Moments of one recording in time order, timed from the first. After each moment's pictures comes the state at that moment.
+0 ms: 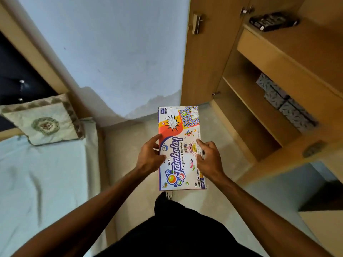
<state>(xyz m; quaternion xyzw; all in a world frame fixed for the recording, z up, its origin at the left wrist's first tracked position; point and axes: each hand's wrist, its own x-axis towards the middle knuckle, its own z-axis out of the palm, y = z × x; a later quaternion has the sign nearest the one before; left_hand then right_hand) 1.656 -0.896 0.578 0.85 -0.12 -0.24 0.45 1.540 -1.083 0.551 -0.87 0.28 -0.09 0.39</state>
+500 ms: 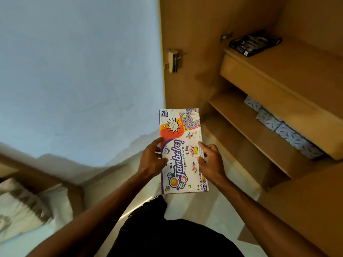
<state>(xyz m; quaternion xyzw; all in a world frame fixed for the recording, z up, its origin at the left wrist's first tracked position) 1.956 -1.114 0.583 0.83 -0.21 -0.27 0.43 1.807 -1.275 0.549 -0.83 0.35 -0.14 0.41</state>
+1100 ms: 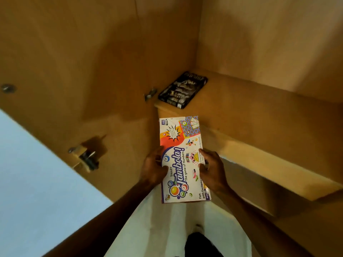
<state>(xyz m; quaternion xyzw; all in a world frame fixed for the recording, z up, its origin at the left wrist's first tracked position) 2.091 -1.547 0.608 0.74 -0.40 -0.33 0.43 1.895 -1.631 0.581 -0.74 0.50 -0.28 0.34</state>
